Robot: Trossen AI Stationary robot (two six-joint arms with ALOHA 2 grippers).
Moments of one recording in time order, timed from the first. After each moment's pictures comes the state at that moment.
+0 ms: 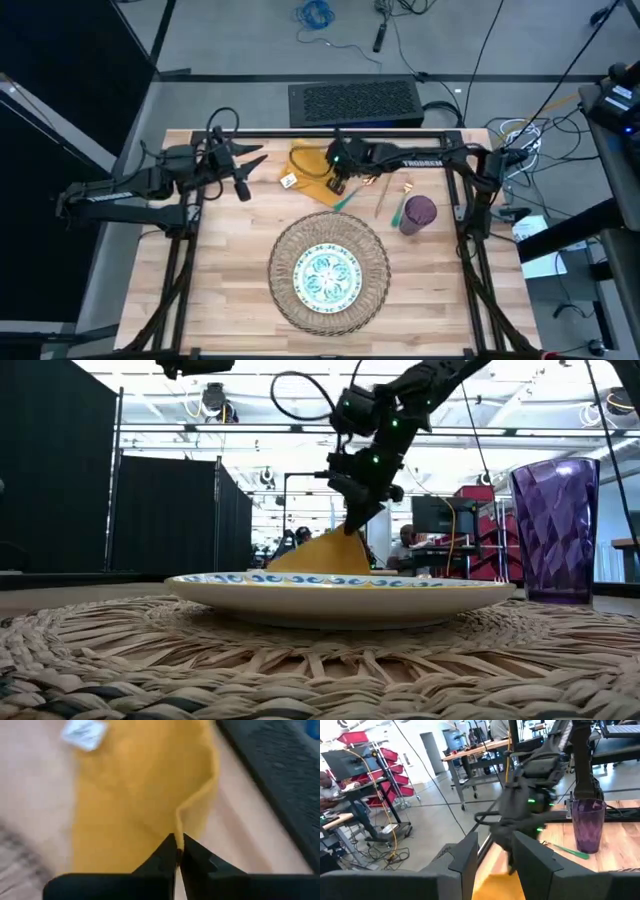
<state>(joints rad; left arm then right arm) 0.19 0.74 0.75 -0.04 -0.23 0.27 -0.28 1.85 1.36 -0.52 0.26 0.13</state>
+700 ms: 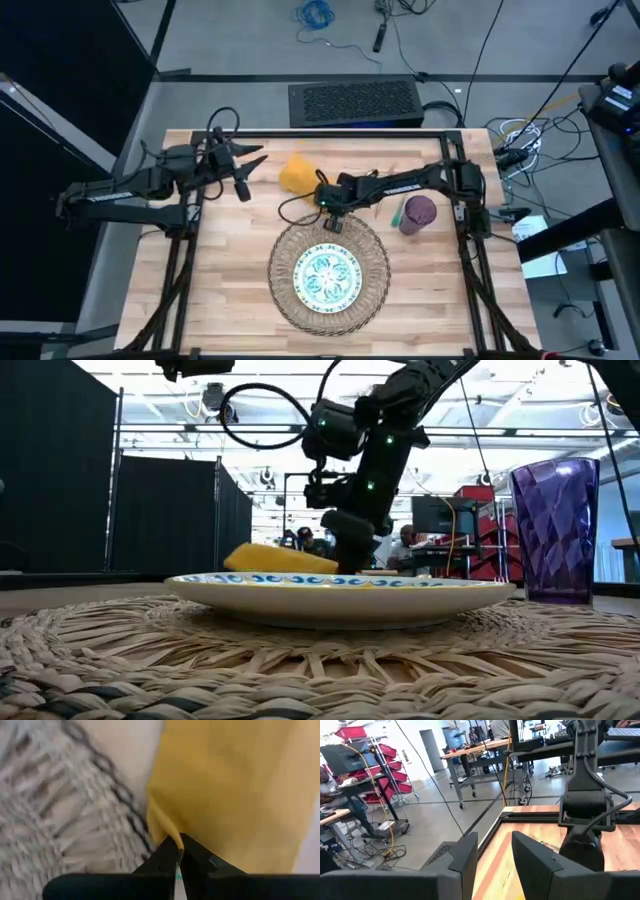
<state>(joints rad) 0.19 0.74 0.75 -0.04 -0.23 0.24 -0.10 2.01 1.36 -0.50 0.22 0.17</state>
